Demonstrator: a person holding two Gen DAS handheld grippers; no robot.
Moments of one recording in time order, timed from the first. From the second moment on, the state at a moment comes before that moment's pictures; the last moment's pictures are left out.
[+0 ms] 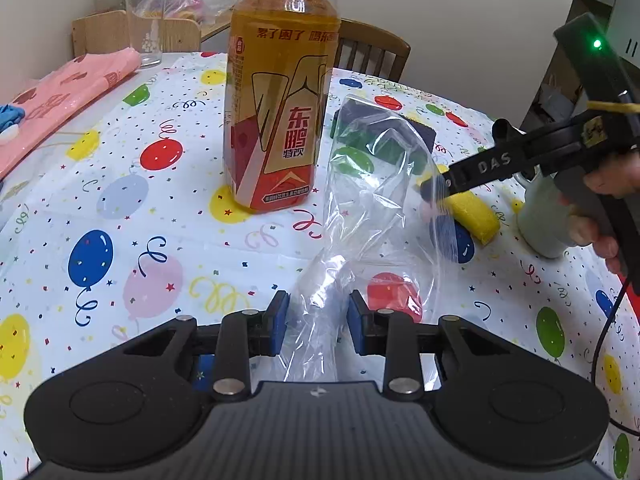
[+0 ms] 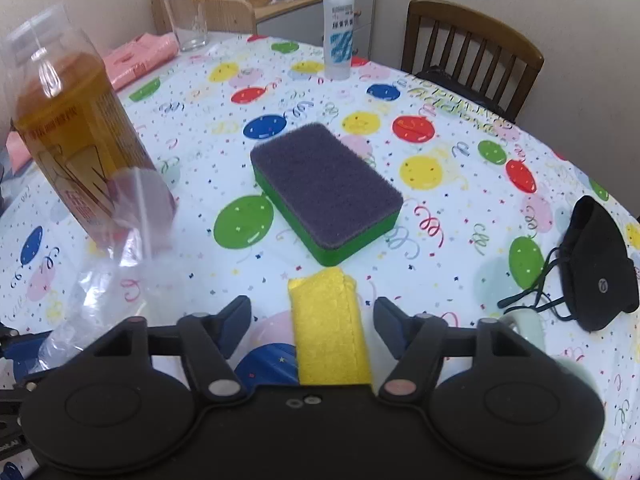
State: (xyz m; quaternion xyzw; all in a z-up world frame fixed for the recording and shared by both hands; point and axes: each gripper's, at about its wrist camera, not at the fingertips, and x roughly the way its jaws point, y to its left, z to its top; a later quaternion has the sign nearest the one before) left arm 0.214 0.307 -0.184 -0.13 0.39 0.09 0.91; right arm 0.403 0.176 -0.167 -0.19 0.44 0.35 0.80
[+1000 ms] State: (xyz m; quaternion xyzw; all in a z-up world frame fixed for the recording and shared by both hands) left arm 0.211 0.288 -0.158 -0.15 0.37 0.09 0.91; right arm 0.355 0.130 -0.132 -0.13 0.43 0.35 0.82
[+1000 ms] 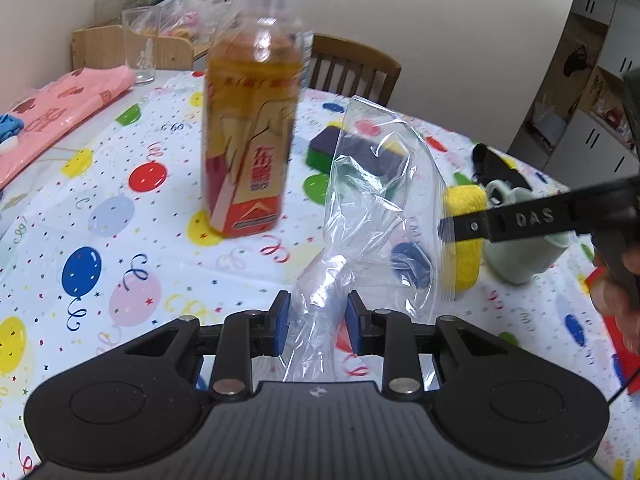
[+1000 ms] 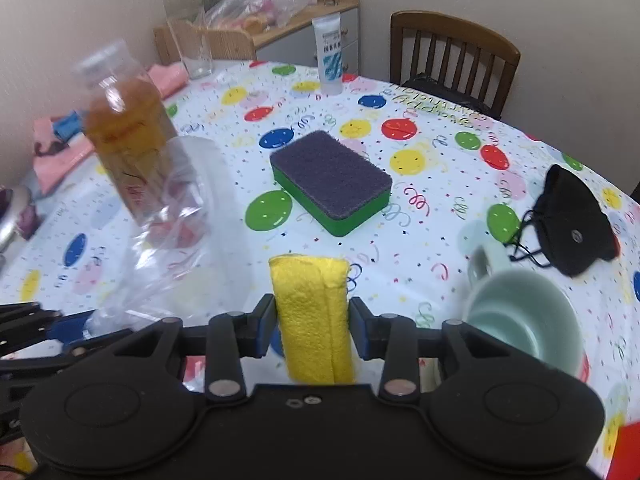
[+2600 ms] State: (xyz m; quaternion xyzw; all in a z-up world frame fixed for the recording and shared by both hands) left arm 0.250 -0.007 -0.041 -0.07 0.33 -0.08 0.94; right arm 0.309 -0.253 -0.017 0.03 0.37 0.25 0.90
